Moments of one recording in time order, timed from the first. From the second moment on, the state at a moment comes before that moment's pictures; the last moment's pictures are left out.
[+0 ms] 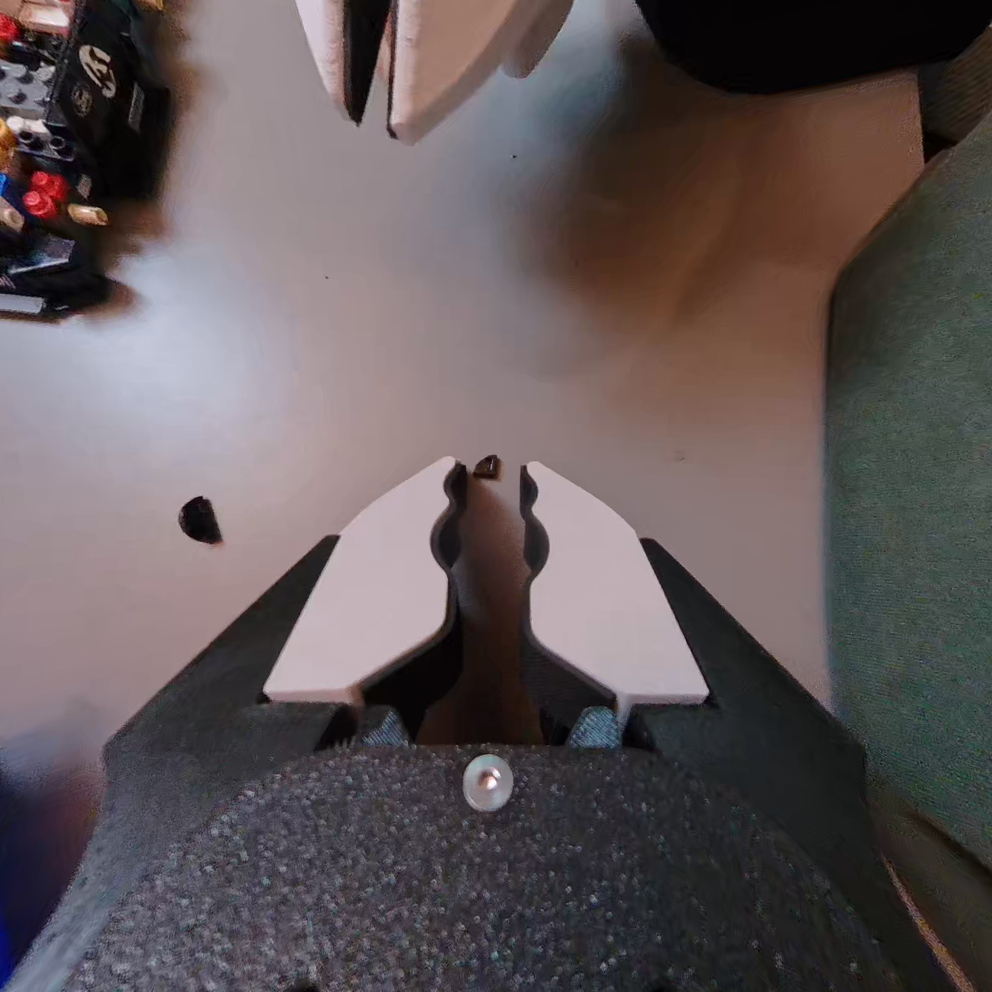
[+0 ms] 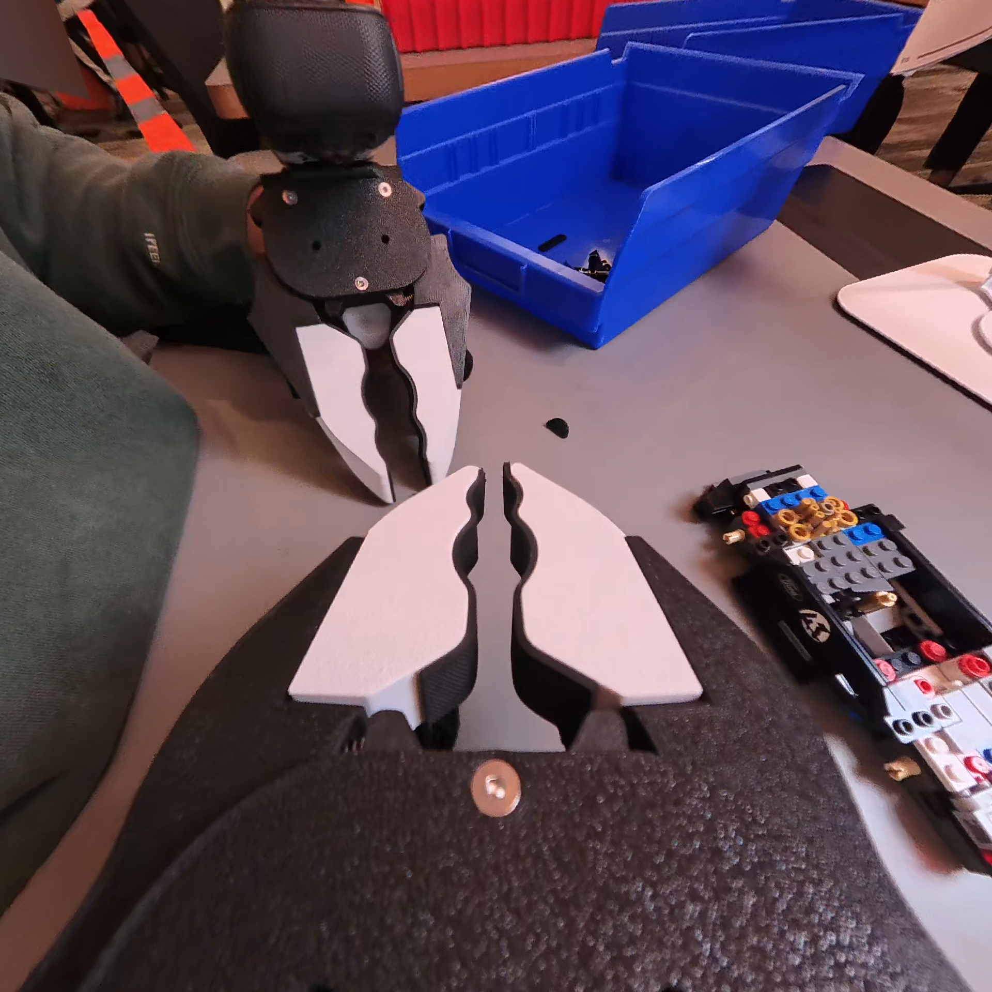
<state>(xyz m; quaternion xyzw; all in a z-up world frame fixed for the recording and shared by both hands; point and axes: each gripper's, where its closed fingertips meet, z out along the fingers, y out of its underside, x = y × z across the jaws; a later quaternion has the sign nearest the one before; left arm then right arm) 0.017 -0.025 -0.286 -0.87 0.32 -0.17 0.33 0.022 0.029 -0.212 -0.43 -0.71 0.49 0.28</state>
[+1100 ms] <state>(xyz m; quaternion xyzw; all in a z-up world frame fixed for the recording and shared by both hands) -0.180 -0.018 -0.234 -0.90 -0.06 0.02 0.43 0.003 0.492 -0.246 -0.65 -0.61 0.10 0.44</state>
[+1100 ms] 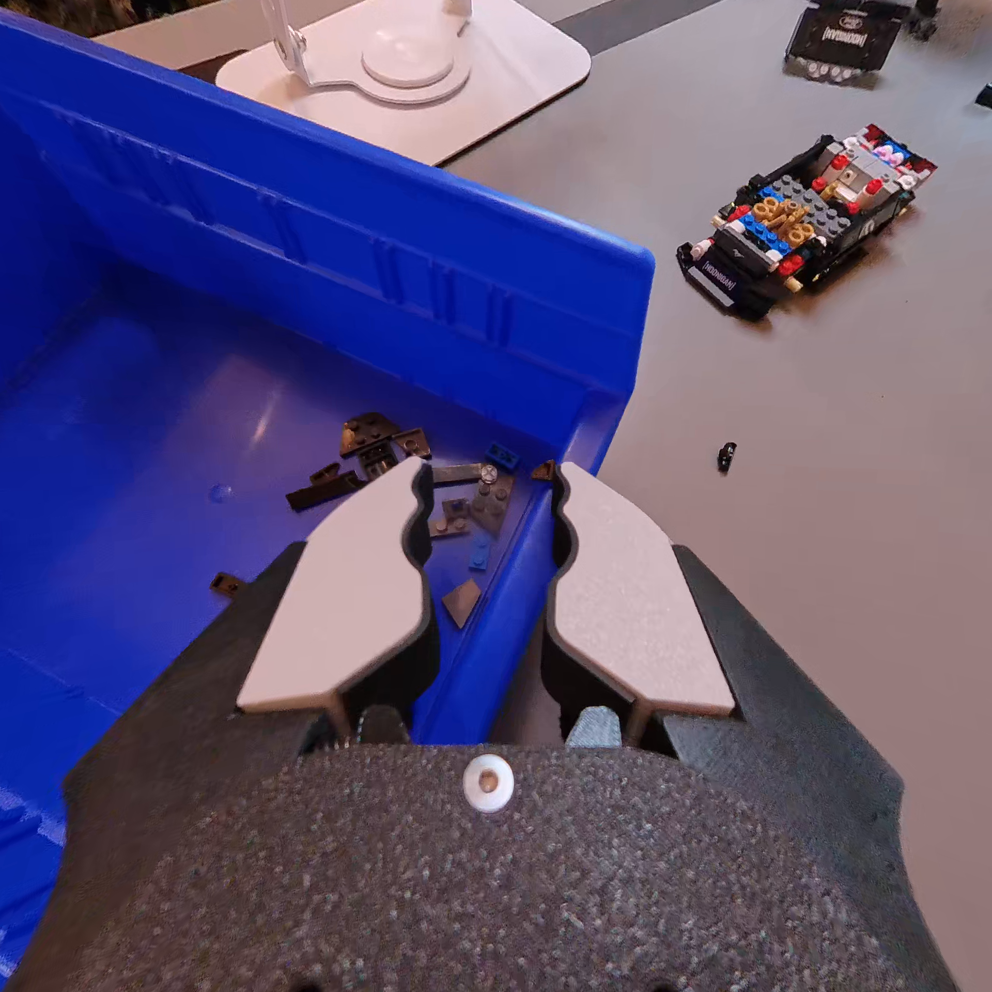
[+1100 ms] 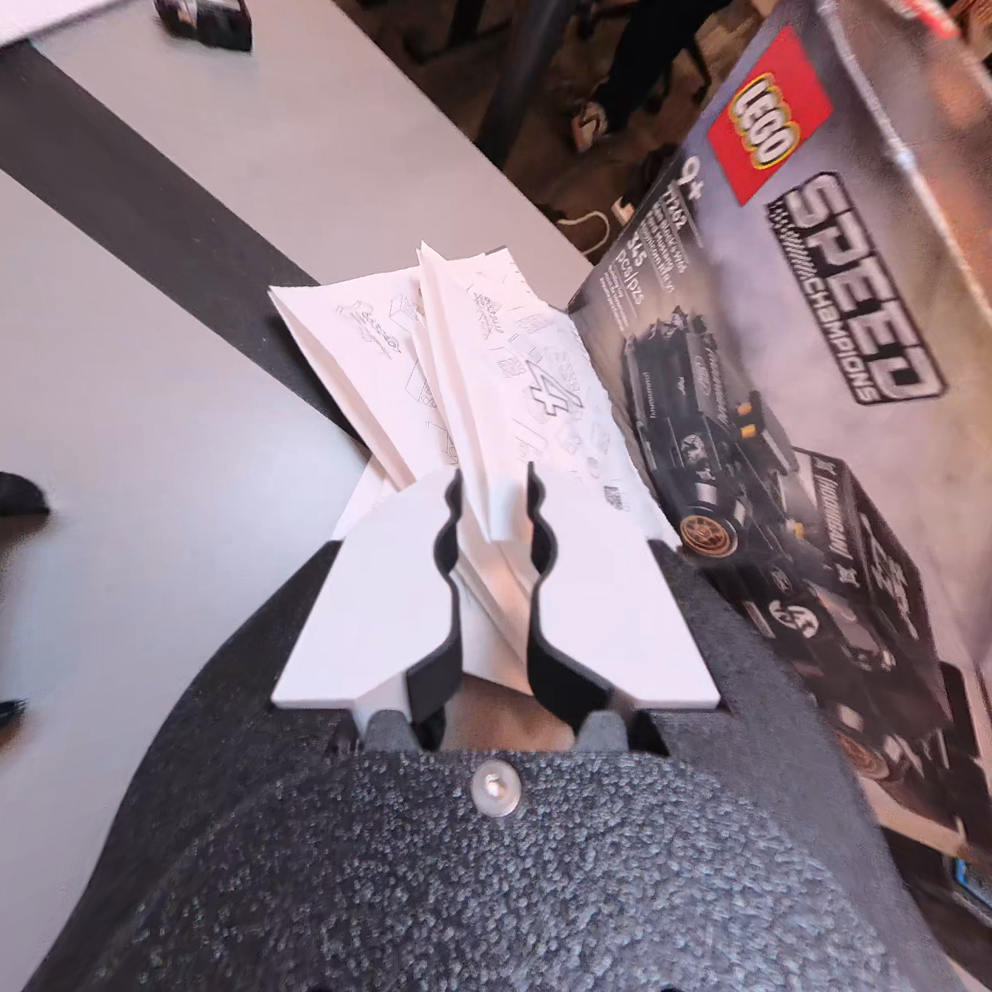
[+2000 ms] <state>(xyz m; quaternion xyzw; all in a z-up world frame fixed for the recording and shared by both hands) -0.163 -0.026 -0.242 -0.91 -0.02 -0.01 0.41 0.034 0.478 -0.214 -0.65 -0.59 0.11 0.47</state>
